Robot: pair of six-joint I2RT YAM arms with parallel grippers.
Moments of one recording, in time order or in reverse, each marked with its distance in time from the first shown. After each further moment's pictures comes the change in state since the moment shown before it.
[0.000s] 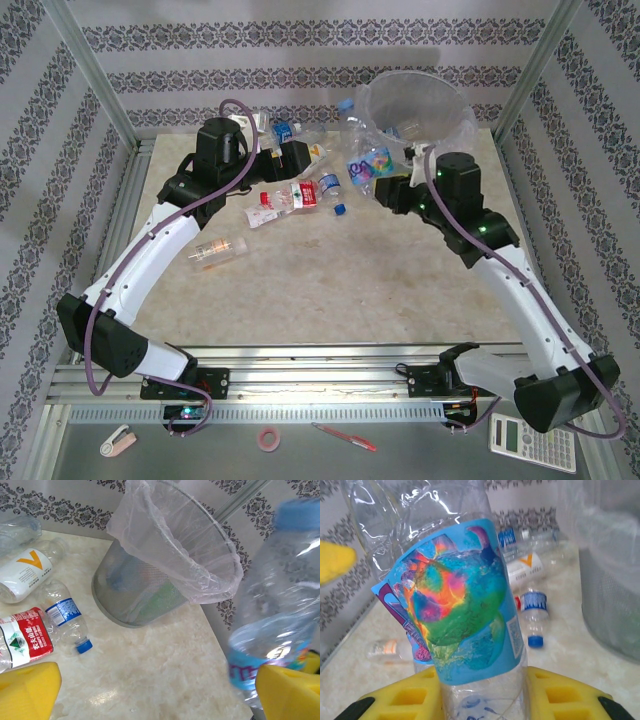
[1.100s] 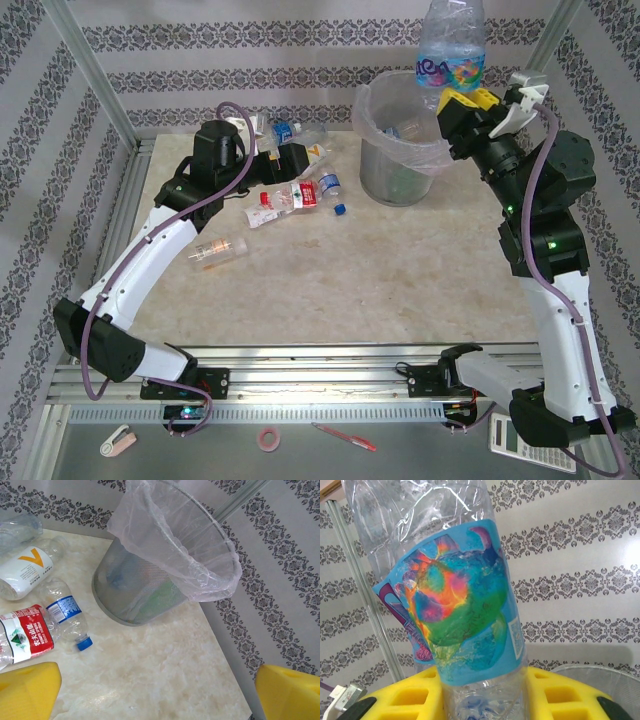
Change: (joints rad) left arm 0.000 -0.026 -0.024 0.000 -0.001 -0.004; right arm -0.137 -0.068 0.356 0.192 0.089 -0.008
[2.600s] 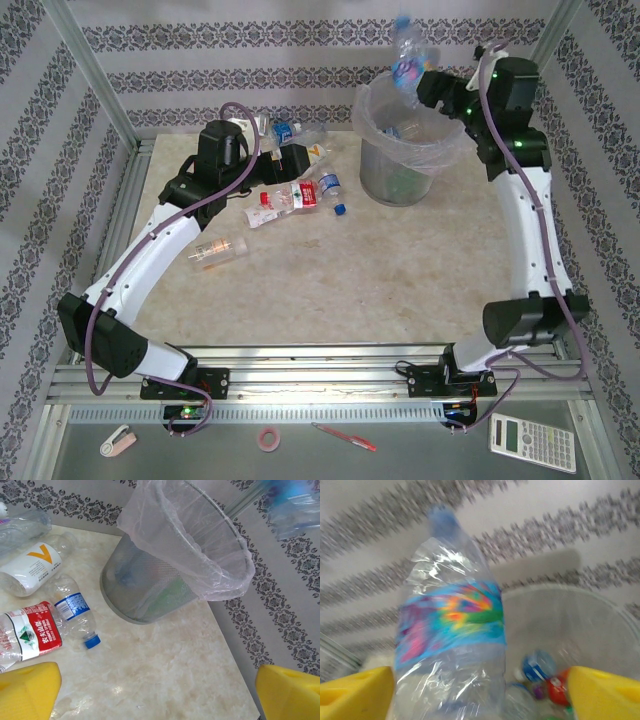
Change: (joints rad) left arm 0.007 0.025 0.004 -0.009 -0.019 0.009; right arm -0.171 0.506 0.321 -0.323 -0.025 0.066
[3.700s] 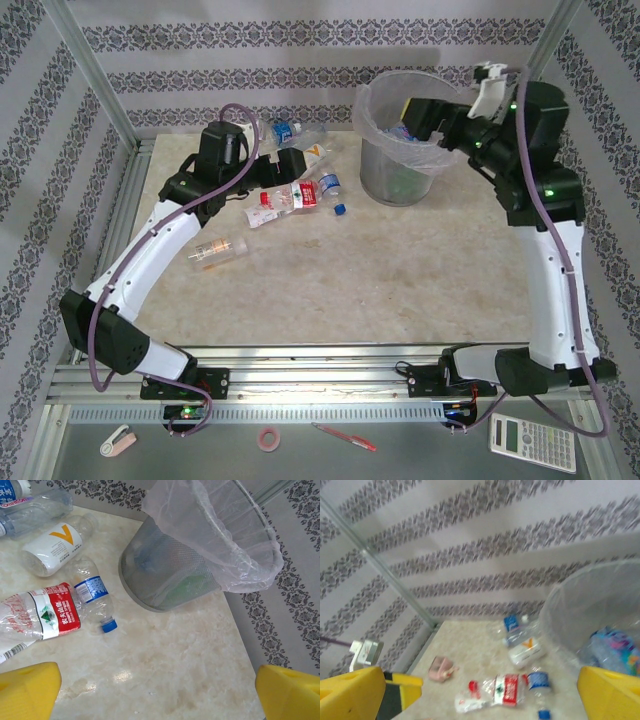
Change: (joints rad) left arm 0.014 0.012 0.014 -0.090 -0.018 -0.001; right arm 0.125 -0.250 -0.046 -0.148 -0.181 0.056
